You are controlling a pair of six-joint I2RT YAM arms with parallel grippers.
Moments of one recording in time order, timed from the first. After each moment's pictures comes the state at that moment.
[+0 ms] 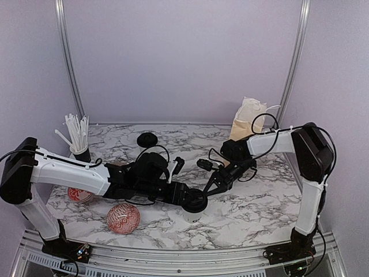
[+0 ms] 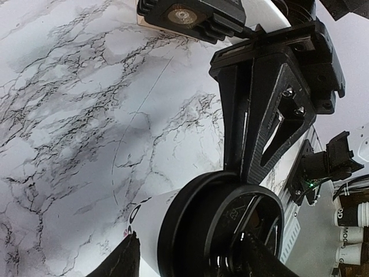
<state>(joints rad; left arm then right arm) -1.09 1.66 0.97 0.02 0.12 -0.69 0.55 1.96 1.25 -0.93 -1.25 -0.24</state>
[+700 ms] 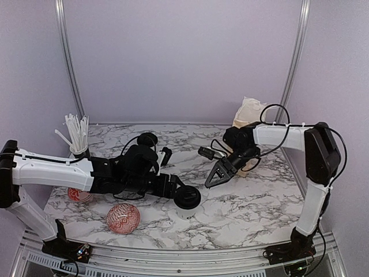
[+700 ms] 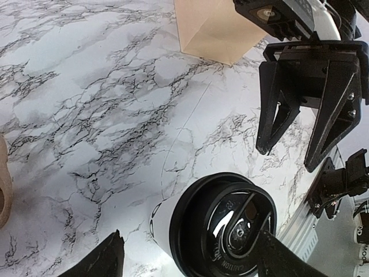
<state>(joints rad) -1.08 1.52 0.97 -0.13 -0.04 -0.67 0.53 1.90 1.39 -1.08 -1.15 -0.42</state>
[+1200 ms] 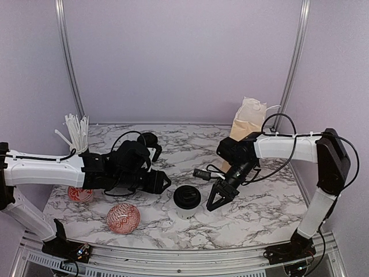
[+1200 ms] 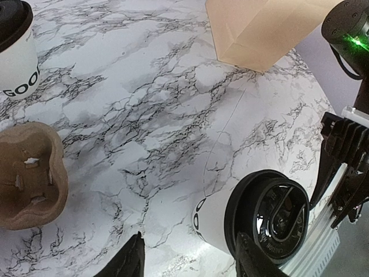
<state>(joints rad) -1.04 1.44 0.96 -0.25 -0.11 -0.61 0.69 1.74 1.21 -1.02 -0.95 -0.50</state>
